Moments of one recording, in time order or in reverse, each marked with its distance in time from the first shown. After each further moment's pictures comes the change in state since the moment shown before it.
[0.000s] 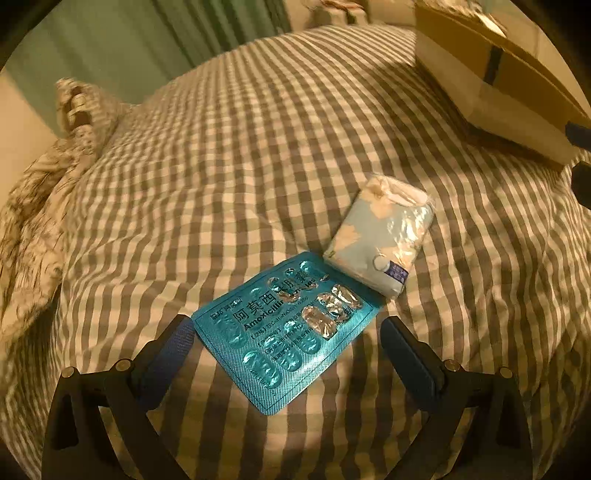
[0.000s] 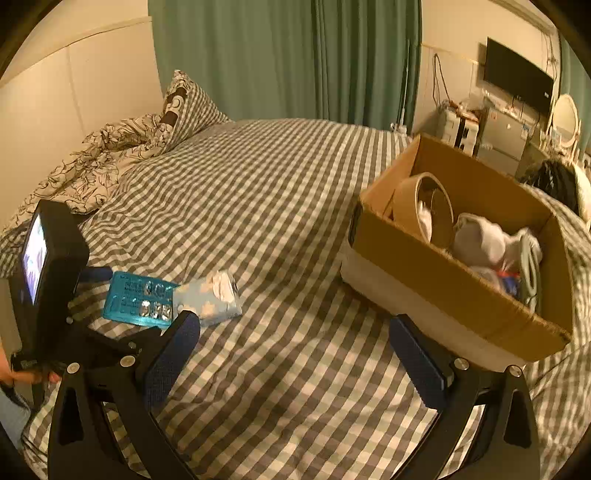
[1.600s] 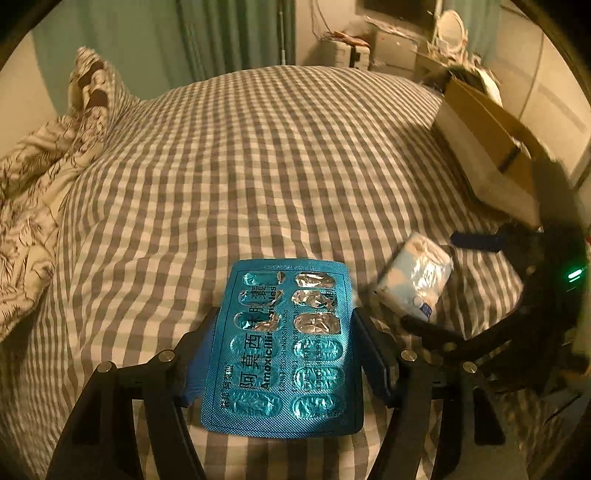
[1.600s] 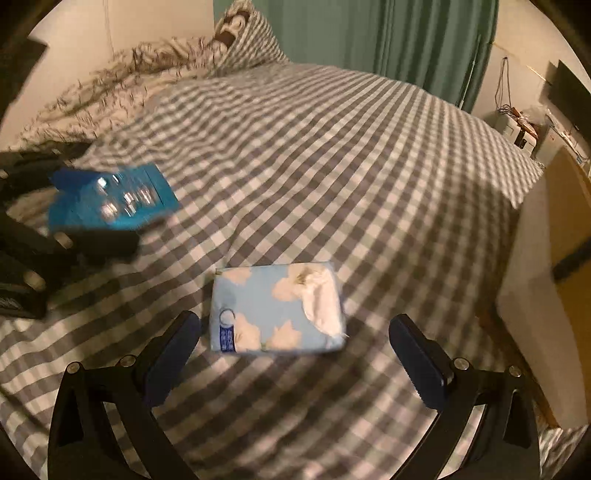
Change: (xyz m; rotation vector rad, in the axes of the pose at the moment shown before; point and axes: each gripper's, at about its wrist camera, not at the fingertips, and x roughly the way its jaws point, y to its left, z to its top) left arm -0.030 0.091 -0.010 -0.157 -0.115 -0.196; right arm 0.116 0.089 0.004 -0.206 0.165 0.053
